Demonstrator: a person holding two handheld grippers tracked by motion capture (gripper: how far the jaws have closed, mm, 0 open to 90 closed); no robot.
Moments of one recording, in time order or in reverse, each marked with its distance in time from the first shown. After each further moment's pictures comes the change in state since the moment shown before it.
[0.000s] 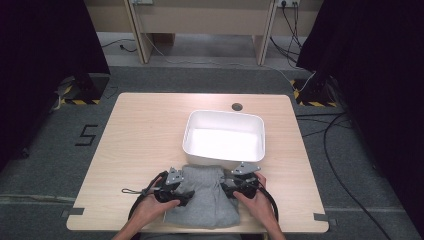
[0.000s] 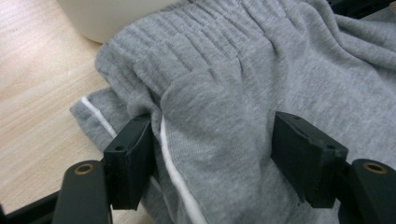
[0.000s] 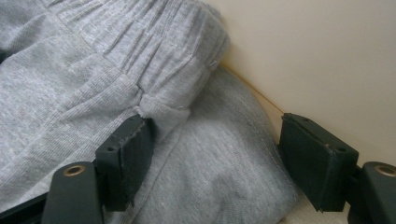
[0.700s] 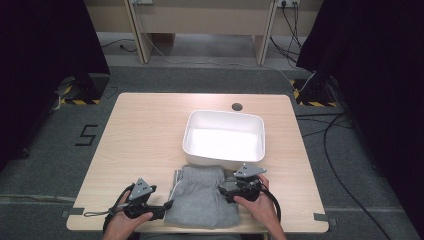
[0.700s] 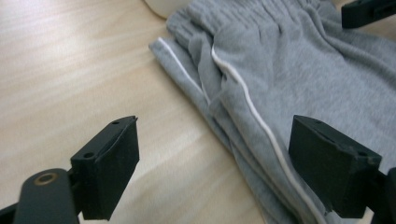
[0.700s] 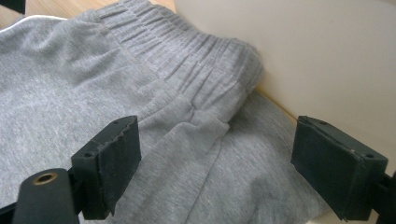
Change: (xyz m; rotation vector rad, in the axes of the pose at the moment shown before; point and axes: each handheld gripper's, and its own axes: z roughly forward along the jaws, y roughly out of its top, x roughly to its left) left arm 0.010 -0.053 -0.065 -0.121 0.032 -0.158; right arm 0.006 0.002 -0.019 -0.084 0.111 0.004
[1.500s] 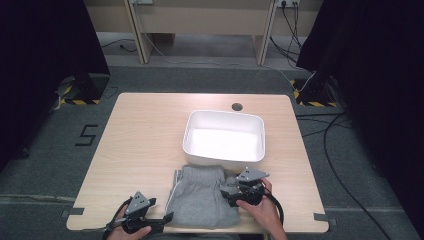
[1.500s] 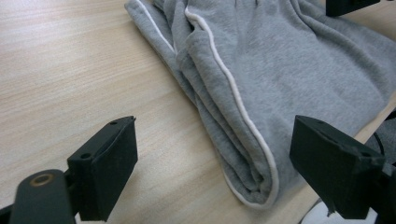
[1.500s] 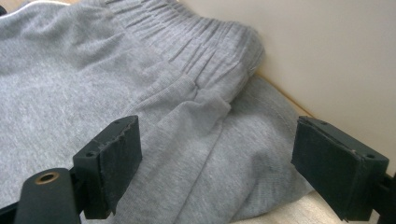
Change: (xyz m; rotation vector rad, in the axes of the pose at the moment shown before) left arm -0.018 -0.025 -0.010 -0.010 -0.031 -0.065; right arm 0.002 -0.010 -0.008 0.006 -0.003 -0.015
